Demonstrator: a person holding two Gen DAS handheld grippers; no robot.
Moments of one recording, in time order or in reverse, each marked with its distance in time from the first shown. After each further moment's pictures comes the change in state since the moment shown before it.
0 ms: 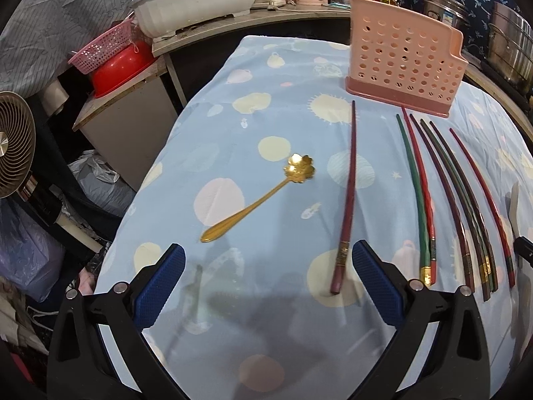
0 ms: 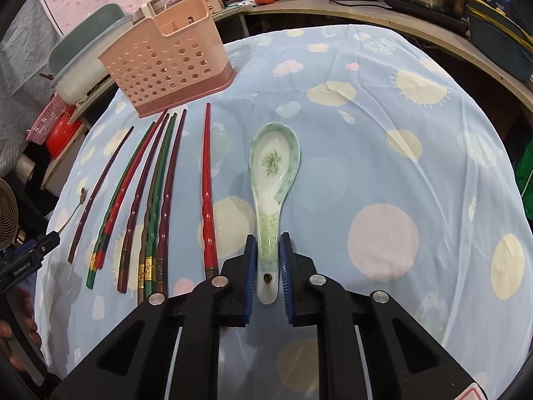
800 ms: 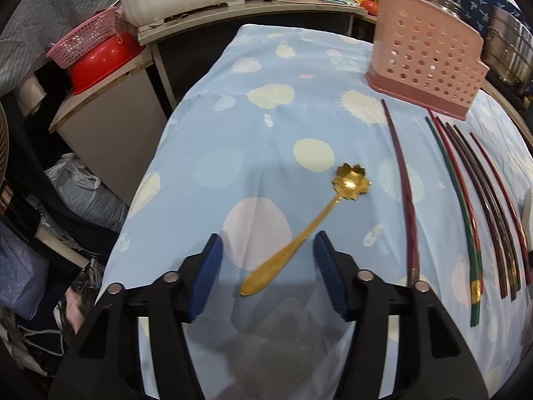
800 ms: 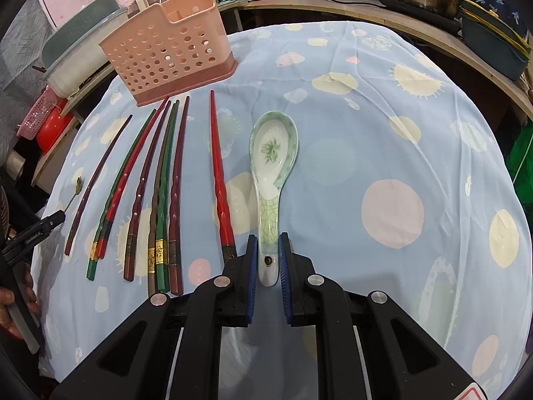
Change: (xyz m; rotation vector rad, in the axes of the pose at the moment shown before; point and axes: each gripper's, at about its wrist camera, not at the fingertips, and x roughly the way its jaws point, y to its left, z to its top) left arm 0.050 0.042 0.014 0.029 0.011 -0.107; right arm -0.003 0.019 -0.013 0.004 0.016 -0.064
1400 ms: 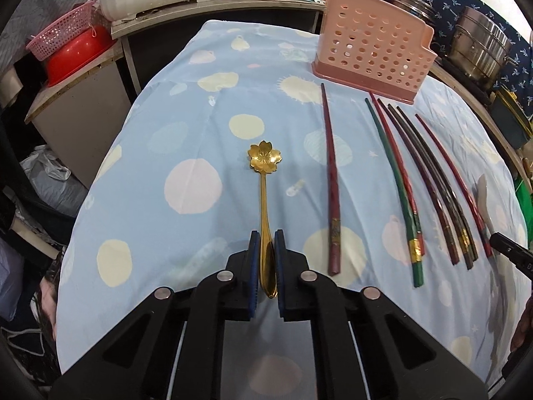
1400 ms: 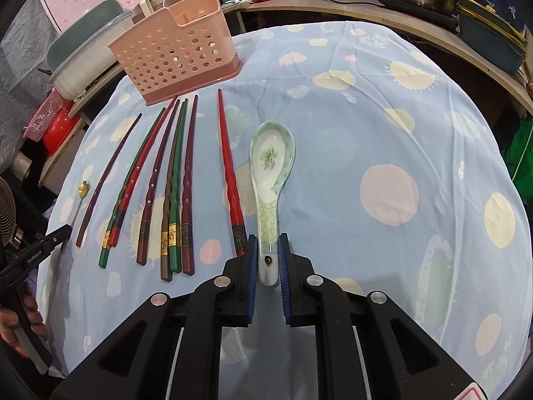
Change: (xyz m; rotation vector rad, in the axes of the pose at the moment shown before) left arm -0.032 -0.028 -0.027 0.005 0.022 -0.150; right arm -0.017 0.001 -0.014 0.011 -0.015 0.023
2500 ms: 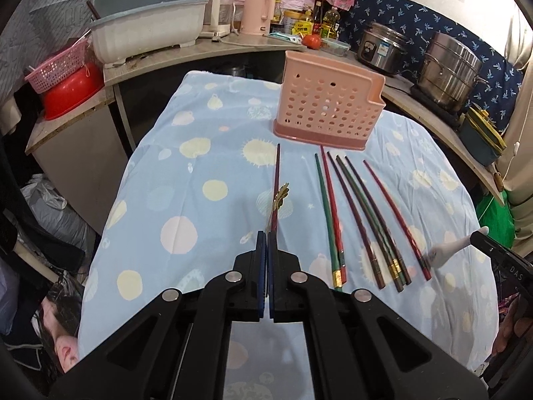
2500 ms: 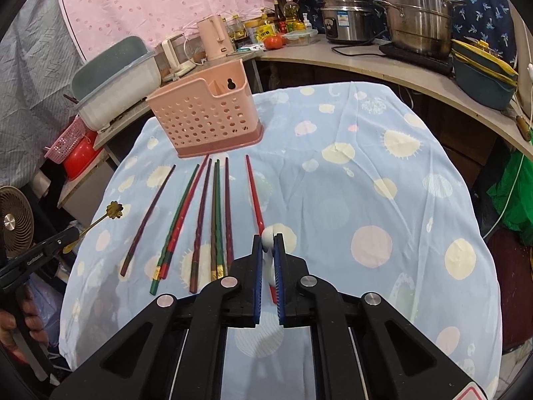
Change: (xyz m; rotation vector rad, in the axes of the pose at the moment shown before) left arm -0.077 -0.029 0.032 0.029 -0.127 -0.067; right arm -0.073 0.018 0.024 -0.024 -0.177 0.040
